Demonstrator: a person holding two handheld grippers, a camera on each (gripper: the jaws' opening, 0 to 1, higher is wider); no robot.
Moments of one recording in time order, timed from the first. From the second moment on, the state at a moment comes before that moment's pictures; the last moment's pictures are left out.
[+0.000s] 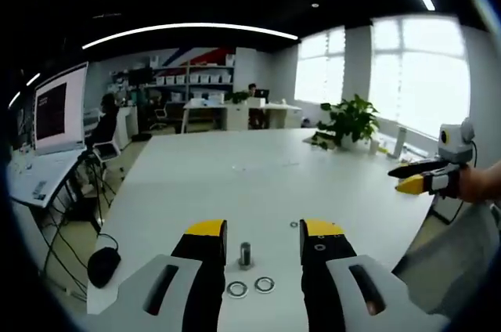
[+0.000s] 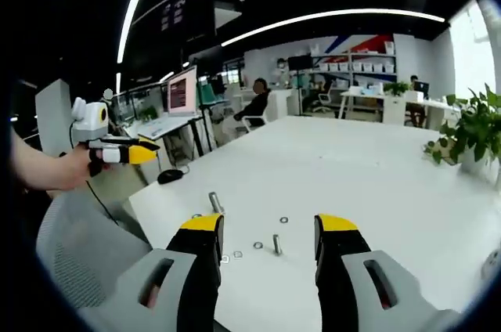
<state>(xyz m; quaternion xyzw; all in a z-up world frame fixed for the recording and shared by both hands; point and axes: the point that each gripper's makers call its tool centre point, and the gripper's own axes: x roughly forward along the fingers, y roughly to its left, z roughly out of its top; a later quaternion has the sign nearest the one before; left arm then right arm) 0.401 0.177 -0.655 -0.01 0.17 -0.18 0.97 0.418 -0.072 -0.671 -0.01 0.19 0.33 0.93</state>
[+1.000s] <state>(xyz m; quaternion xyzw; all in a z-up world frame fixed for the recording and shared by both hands) 0.401 0.173 -0.656 0.00 0.17 -0.19 0.97 0.420 -0.057 -0.669 -0.04 0.17 0.35 0.92</state>
